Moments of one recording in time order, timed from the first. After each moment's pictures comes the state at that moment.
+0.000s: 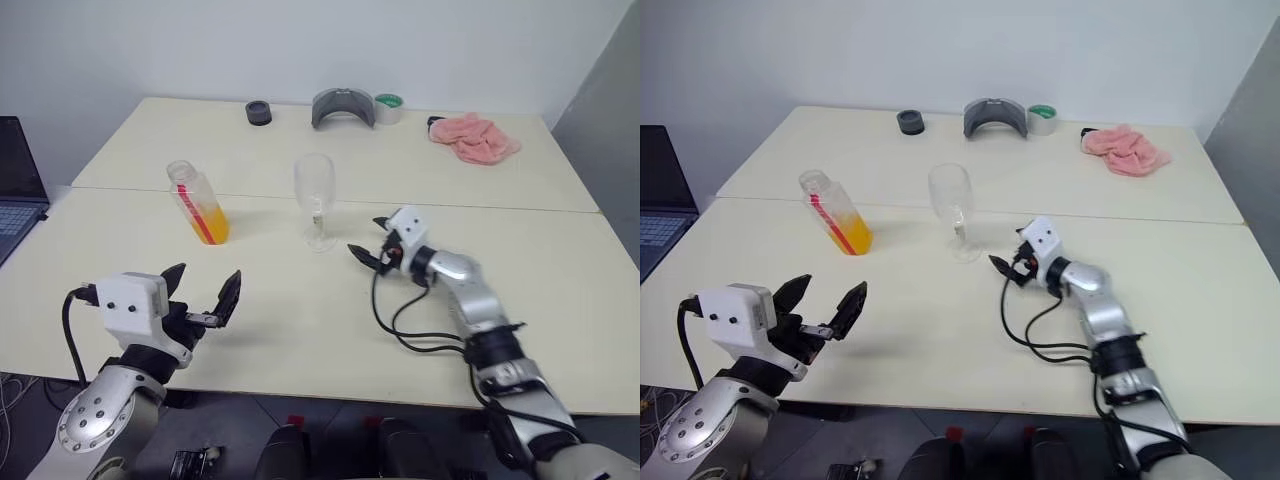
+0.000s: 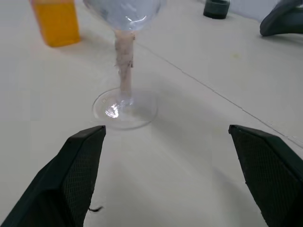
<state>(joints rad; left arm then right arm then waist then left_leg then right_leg) 0.30 0.42 0.35 -0.85 -0.59 0.60 -0.08 -0.54 -0.29 0.09 0.14 0.06 0.25 0.75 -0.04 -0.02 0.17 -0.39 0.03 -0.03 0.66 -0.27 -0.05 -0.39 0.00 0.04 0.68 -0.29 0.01</state>
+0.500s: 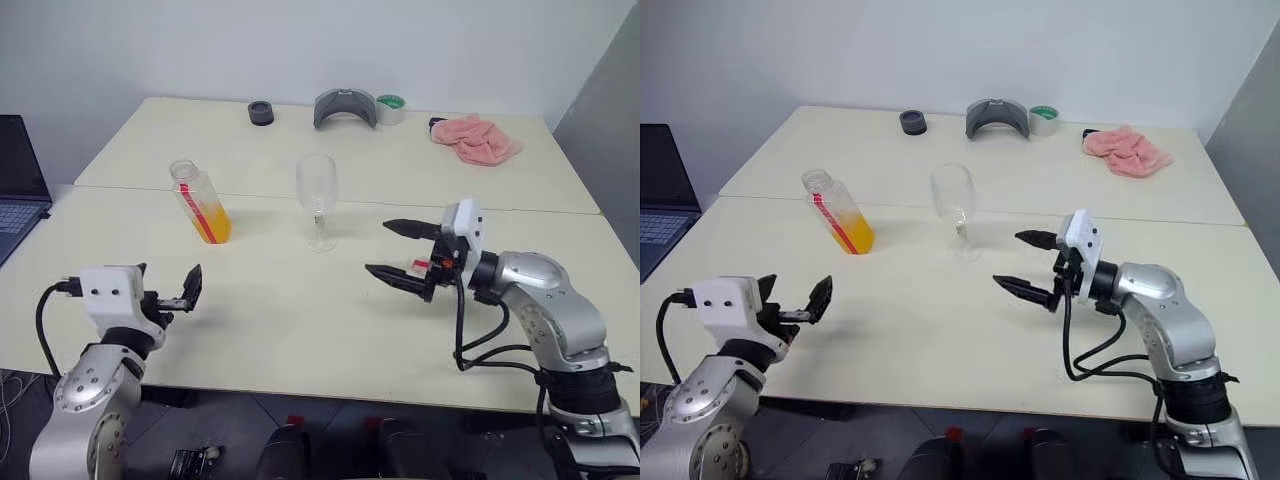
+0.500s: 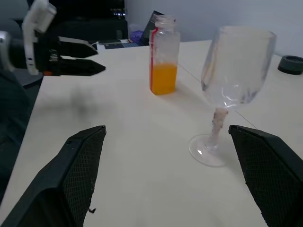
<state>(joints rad) 0.11 0.48 0.38 -0.43 -0.42 0.47 -0.19 -0.42 -0.47 0.02 -0.35 0.46 0.54 0.93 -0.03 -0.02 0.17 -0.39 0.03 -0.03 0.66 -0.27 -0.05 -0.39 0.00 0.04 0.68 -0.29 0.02</state>
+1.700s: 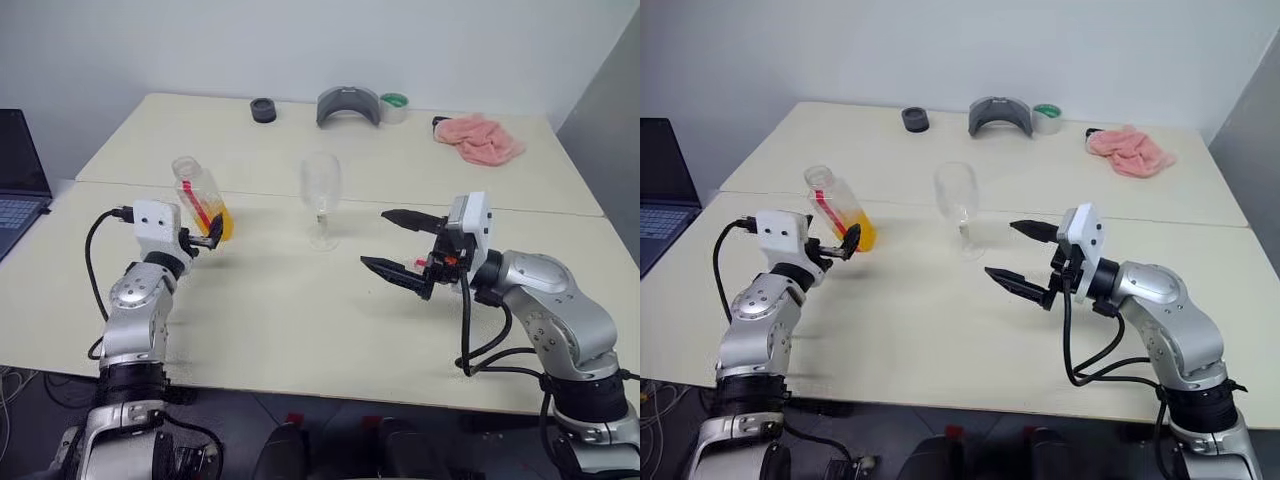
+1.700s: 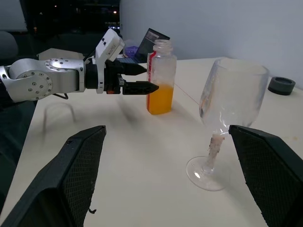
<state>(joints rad) -0.45 0.49 0.24 0.31 -0.19 0.12 -0.32 -0.40 -0.49 0.02 -0.43 0.50 0.53 0.80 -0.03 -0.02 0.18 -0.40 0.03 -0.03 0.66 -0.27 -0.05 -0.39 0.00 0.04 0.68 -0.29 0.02</state>
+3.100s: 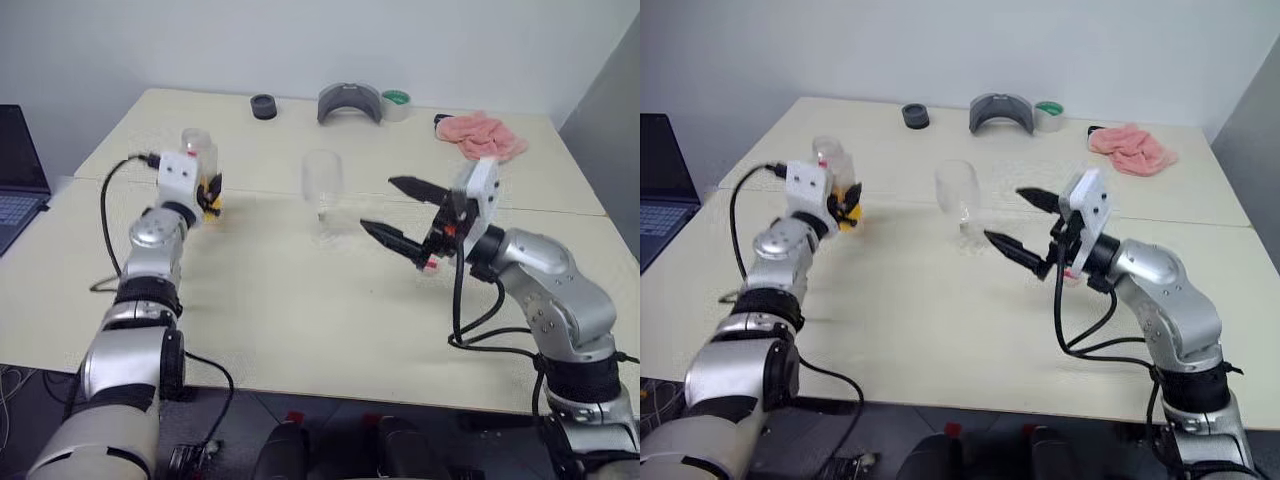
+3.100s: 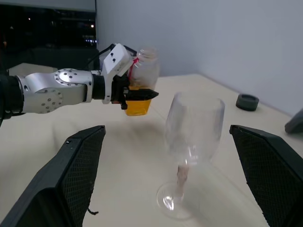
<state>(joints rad) -1.01 0.56 0.10 1.07 0.02 -0.26 -0.39 -0.55 -0.45 0.00 -0.40 0.53 0.57 0.66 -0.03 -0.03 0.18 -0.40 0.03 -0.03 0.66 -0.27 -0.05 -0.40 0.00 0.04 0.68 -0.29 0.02</state>
